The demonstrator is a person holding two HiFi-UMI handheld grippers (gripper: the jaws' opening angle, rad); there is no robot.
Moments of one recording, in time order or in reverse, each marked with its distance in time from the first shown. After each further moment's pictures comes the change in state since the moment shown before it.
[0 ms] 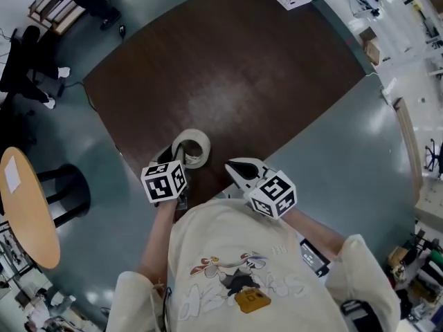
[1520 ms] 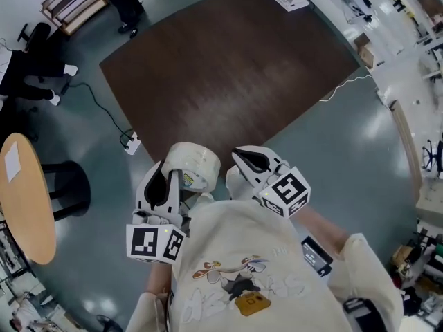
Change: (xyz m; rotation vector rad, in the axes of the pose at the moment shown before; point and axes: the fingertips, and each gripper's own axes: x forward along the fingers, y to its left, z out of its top) left arm -0.291 -0.027 -0.017 0.118 -0.627 -0.174; right arm -0.040 0.145 0.007 -0.249 -0.178 -0.061
